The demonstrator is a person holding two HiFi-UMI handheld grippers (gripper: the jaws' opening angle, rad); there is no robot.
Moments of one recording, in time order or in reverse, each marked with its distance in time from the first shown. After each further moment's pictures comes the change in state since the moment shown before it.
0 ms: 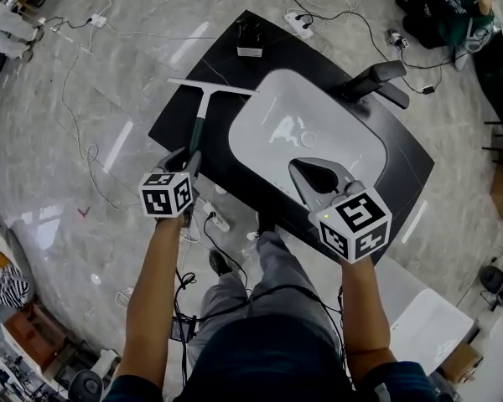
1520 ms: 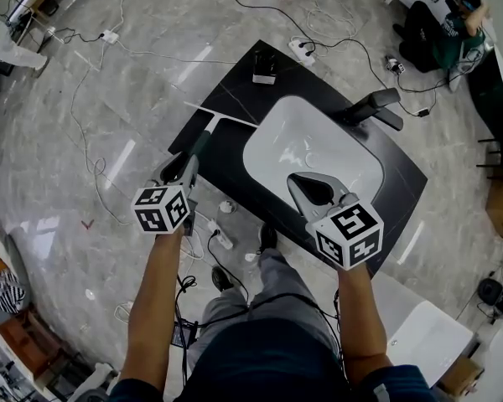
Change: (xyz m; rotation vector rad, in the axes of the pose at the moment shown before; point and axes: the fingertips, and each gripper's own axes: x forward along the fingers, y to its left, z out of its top) left arm -0.080 0.018 0.076 -0.040 -0.245 -0.017; right arm 0.001 0.045 0.038 -0.037 -0.014 -0.001
